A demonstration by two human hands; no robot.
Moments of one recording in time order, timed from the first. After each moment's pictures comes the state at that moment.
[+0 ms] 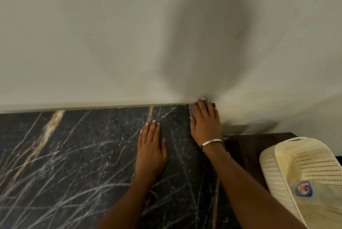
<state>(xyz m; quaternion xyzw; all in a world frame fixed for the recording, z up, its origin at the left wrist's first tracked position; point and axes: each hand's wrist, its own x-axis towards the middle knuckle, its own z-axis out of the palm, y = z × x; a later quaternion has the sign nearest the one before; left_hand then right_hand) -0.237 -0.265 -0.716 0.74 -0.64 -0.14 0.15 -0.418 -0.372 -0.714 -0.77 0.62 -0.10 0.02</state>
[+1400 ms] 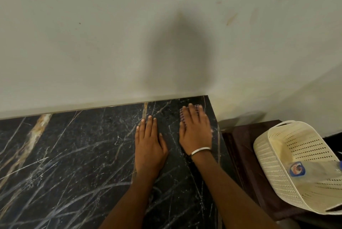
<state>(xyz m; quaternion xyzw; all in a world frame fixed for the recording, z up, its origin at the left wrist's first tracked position) -0.238 -0.261 -0.720 0.74 -0.64 -0.12 0.17 -0.386 -0.312 -0.711 -0.73 0.68 -0.07 0.05</state>
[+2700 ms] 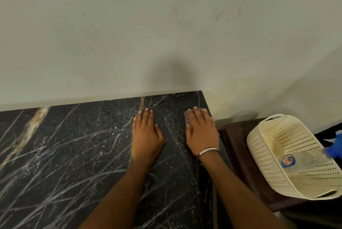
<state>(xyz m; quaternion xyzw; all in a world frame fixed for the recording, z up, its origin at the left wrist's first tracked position) -0.237 -0.259 -0.716 0.73 -0.65 -0.10 0.19 -0.422 -0.276 -0.712 -0.73 0.68 -0.05 0.03</state>
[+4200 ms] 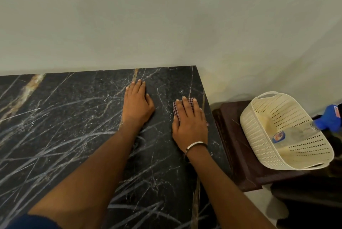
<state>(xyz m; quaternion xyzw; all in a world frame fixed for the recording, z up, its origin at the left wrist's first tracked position) -0.237 -0.259 -0.724 0.71 -0.66 -0.08 0.22 -0.417 -0.195 -0.721 -0.75 0.66 -0.11 0.03</state>
